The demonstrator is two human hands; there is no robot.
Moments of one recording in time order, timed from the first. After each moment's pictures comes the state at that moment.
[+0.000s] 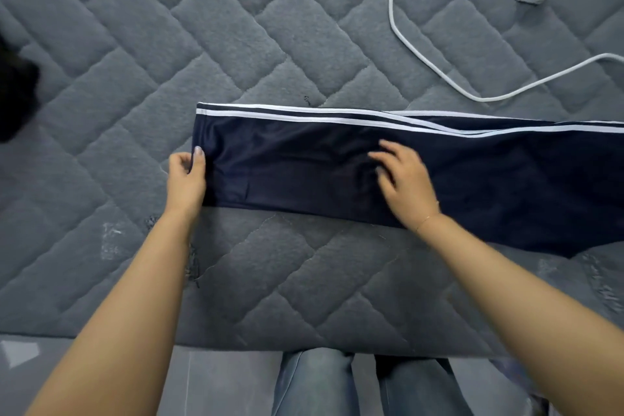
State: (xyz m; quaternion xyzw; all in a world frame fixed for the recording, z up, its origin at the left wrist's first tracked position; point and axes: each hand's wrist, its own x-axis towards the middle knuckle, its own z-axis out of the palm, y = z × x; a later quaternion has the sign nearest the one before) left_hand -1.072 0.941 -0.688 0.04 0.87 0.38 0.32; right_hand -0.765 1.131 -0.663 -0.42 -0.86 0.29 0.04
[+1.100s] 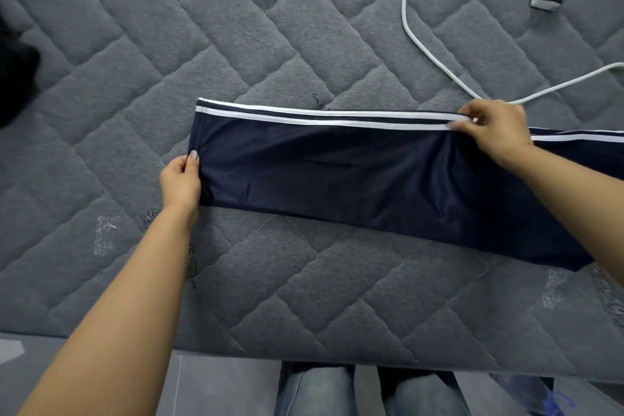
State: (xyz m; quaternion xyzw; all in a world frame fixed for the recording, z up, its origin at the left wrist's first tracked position) left_hand -1.077 0.933 -0.707 0.00 0.85 0.42 0.30; right_hand -0.722 1.276 -0.663 -0.50 -0.83 0.24 -0.05
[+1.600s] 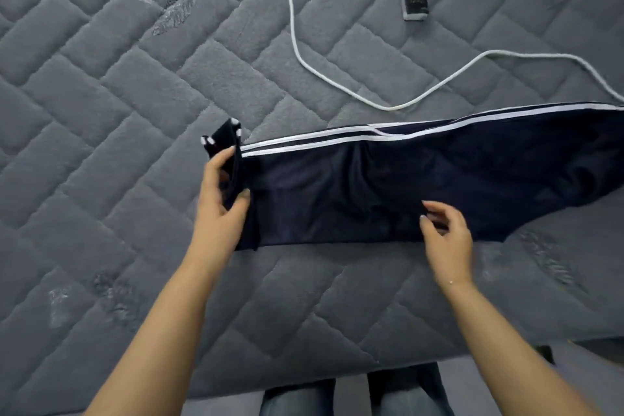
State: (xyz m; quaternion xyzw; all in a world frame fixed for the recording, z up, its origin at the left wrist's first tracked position) left_hand -0.922 1.027 -0.590 0.32 0.73 0.47 0.37; right_hand -0.608 1.112 -0.637 -0.71 -0.51 0.43 0.23
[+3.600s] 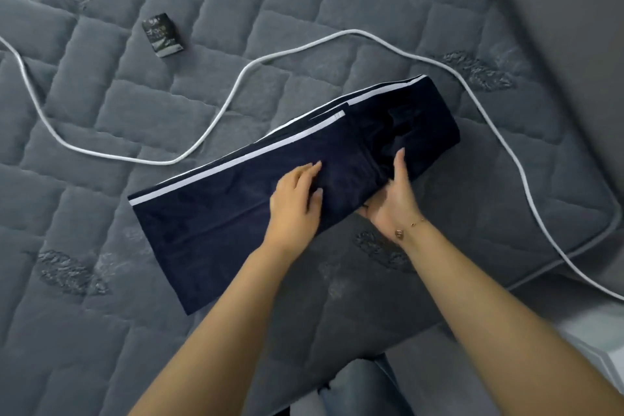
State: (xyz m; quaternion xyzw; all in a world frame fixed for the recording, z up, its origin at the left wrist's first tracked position) left_hand -0.542 1.249 -0.637 0.59 0.68 0.17 0.40; right_hand -0.372 1.285 -0.664 -0.51 -0.01 0.78 0.36
